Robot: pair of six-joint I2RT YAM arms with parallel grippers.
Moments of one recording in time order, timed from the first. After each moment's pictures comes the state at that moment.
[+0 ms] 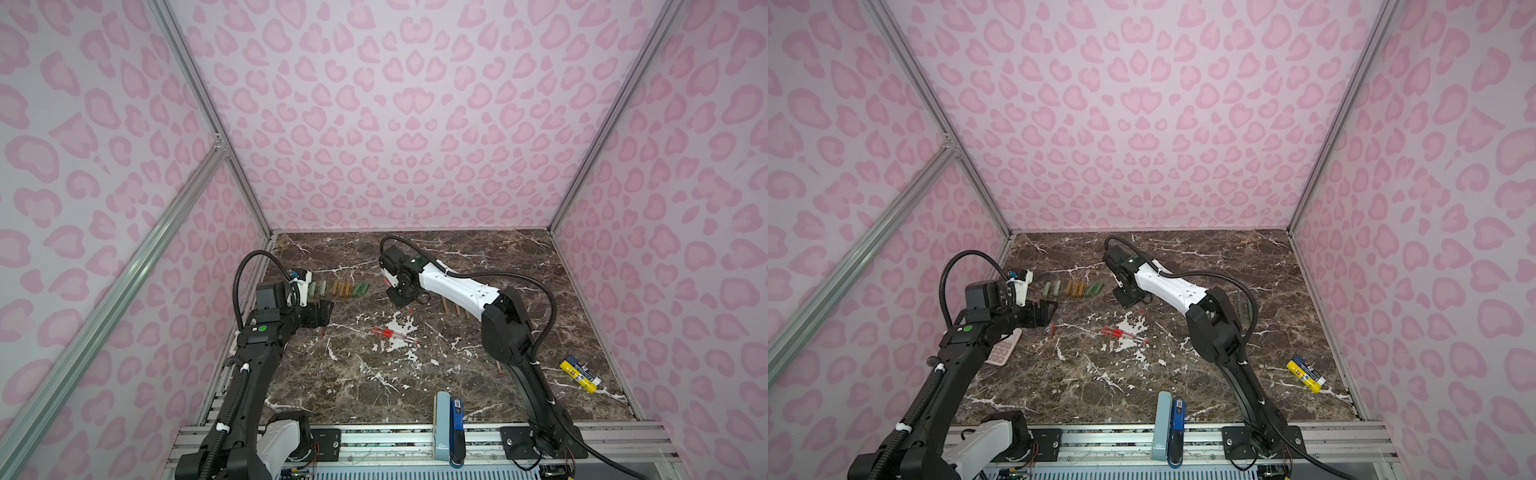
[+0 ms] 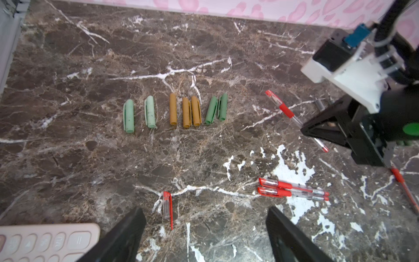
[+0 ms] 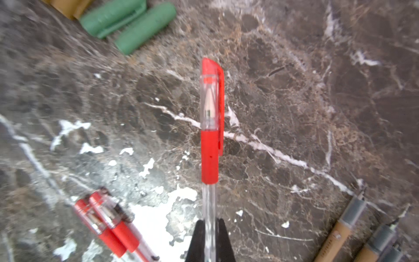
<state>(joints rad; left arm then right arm) 0.09 1.02 0.78 -0.49 0.37 0.03 0.77 2.25 2.00 -1.02 0.09 0.15</state>
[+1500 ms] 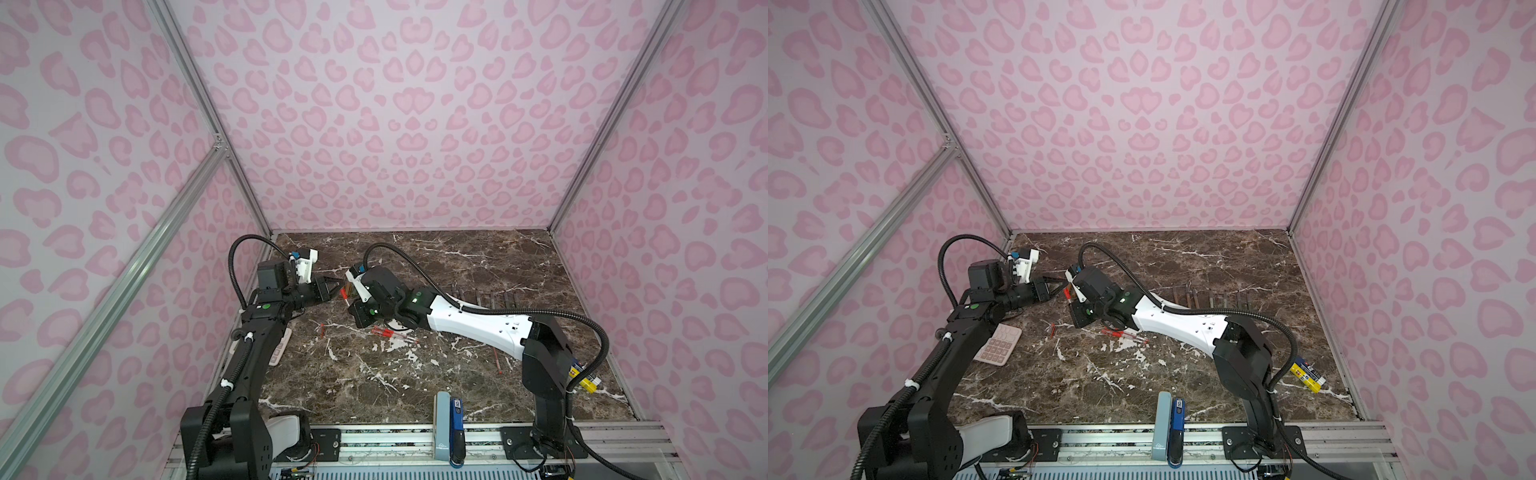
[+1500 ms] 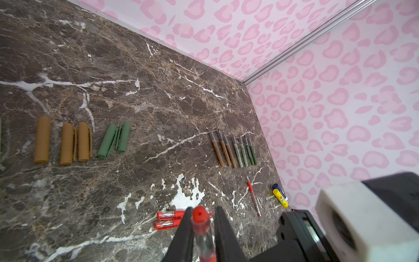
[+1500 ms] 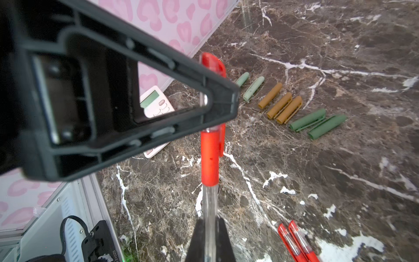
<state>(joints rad) 0.08 1.22 0.87 -0.29 0.85 -0.35 1.03 1.95 1.66 -0.40 -0.08 0.44</state>
